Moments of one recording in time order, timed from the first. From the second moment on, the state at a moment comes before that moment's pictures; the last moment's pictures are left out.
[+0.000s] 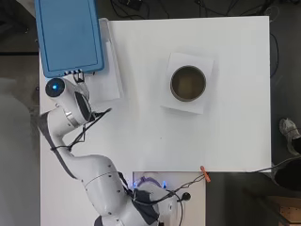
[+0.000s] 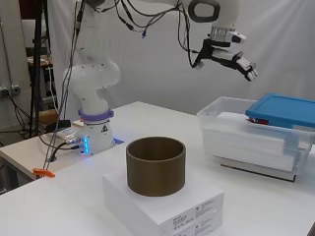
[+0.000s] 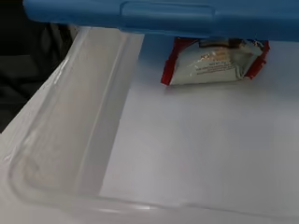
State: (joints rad) arm -0.07 -0.10 0.61 -2.02 0.08 1.82 -0.65
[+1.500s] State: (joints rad) arm 0.06 -0.26 0.50 -2.32 0.26 1.73 -0.60
